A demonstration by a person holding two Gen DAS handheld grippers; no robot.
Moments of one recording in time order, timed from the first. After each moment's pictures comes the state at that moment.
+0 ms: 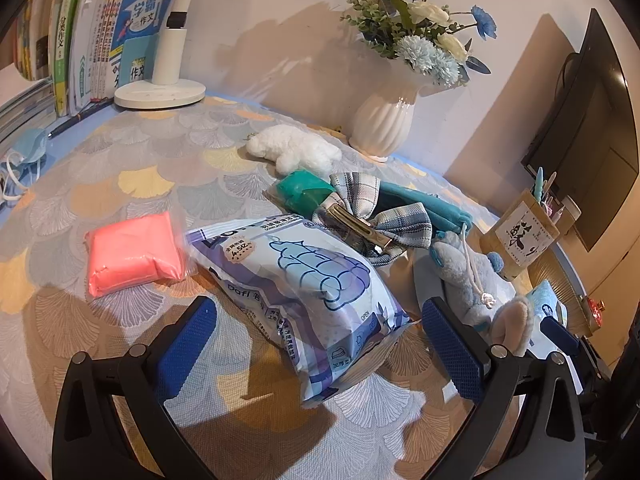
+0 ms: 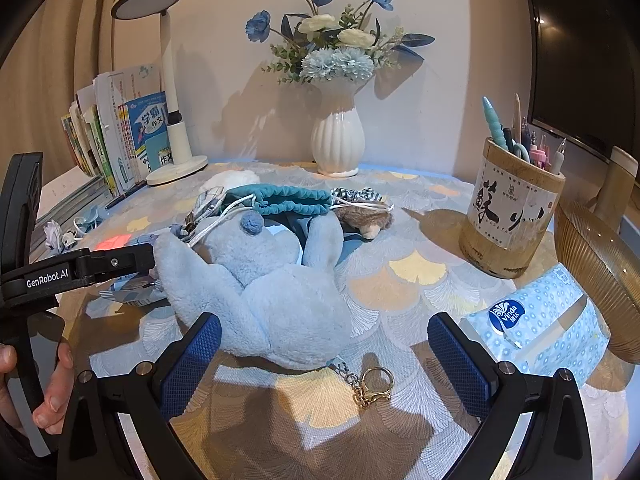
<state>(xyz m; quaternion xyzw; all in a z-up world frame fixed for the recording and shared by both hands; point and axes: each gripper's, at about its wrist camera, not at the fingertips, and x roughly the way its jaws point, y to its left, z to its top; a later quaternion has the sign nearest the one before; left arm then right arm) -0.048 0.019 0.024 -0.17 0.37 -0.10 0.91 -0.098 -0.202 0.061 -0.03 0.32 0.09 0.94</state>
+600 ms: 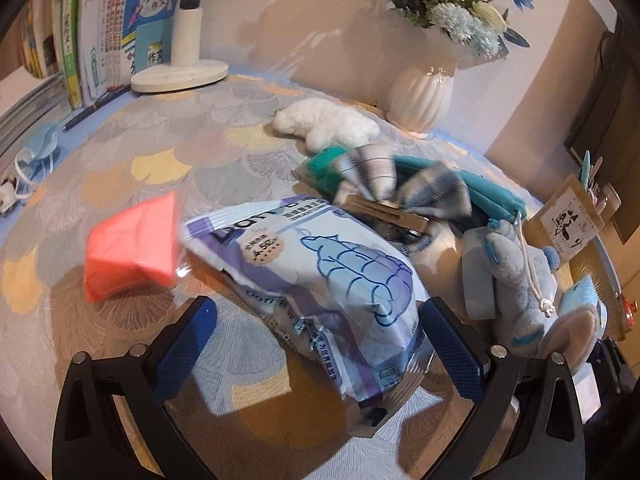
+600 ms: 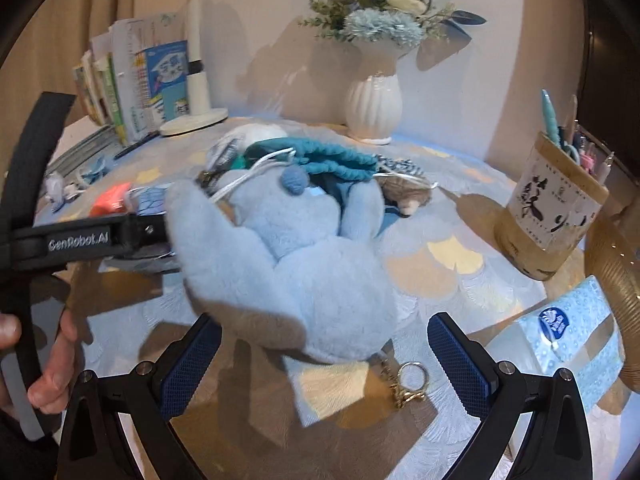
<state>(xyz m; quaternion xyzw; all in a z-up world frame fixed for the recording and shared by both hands) -0.029 0.012 0.013 -0.13 0.41 -0.05 0.90 -0.077 -0.172 0.045 -0.09 0.38 0.11 0.92</state>
